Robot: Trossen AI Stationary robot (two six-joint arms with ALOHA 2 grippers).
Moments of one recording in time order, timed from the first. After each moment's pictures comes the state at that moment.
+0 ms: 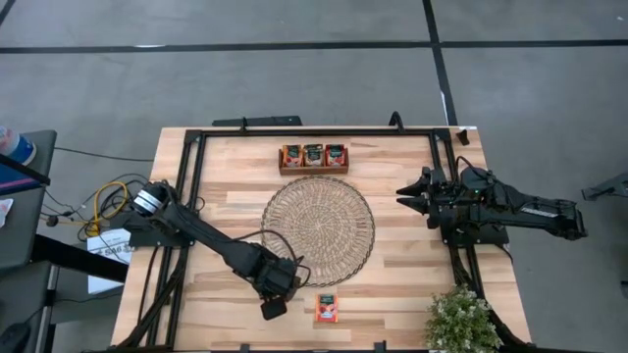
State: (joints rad) left arm -0.49 1.84 1.36 -0.86 0.11 -0.90; right arm -0.18 0.21 0.31 -0.26 -0.16 0.30
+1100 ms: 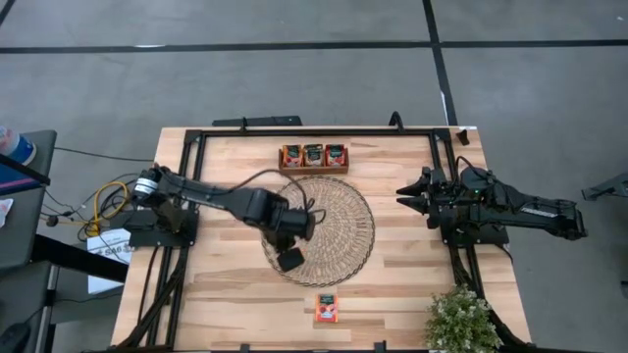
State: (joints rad) left arm -0.21 1.78 1.65 -1.17 0.06 -0.68; right arm -0.18 0.21 0.31 -0.26 -0.16 0.30
